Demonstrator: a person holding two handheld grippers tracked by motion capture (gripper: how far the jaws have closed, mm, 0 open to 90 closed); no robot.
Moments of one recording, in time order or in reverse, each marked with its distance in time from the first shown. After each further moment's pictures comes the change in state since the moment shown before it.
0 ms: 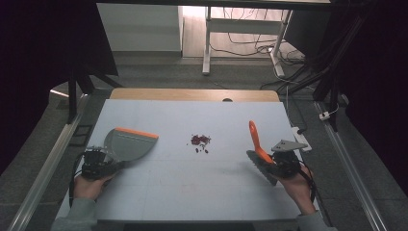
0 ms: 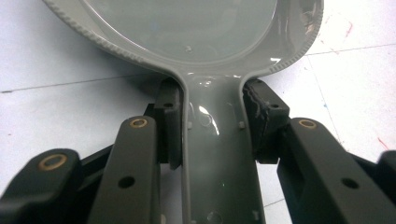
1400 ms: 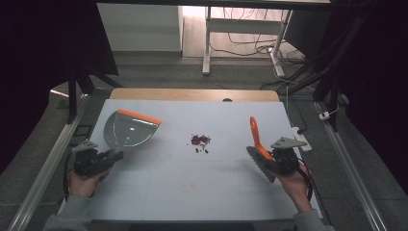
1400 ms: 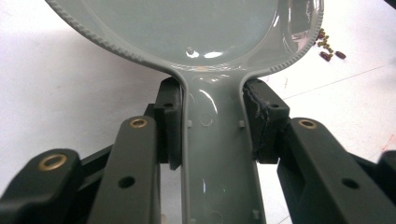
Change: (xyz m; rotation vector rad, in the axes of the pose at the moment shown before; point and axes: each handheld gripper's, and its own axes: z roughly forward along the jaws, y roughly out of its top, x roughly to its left) left arm 0.007 0.004 -0.021 -0.255 -0.132 0.156; right arm 0.000 0.007 0.004 -0.029 -0.034 0.031
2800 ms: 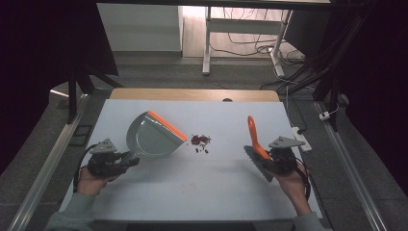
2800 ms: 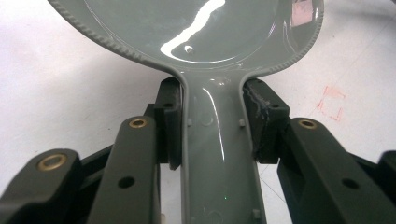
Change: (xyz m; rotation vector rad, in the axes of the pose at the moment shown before) left arm -0.045 0.020 0.010 0.099 -0.148 0.284; right arm 0.005 0.006 0.003 -0.013 0.014 -0.006
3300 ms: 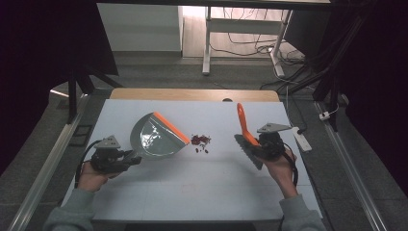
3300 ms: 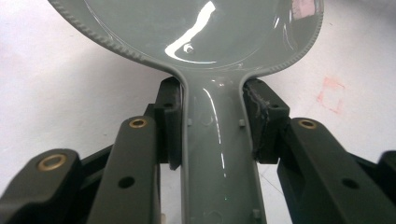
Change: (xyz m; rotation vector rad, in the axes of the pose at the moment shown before) left arm 0.007 0.009 0.006 0.052 -0.054 0.037; right arm 0.002 0.042 0.026 0.000 0.011 -0.003
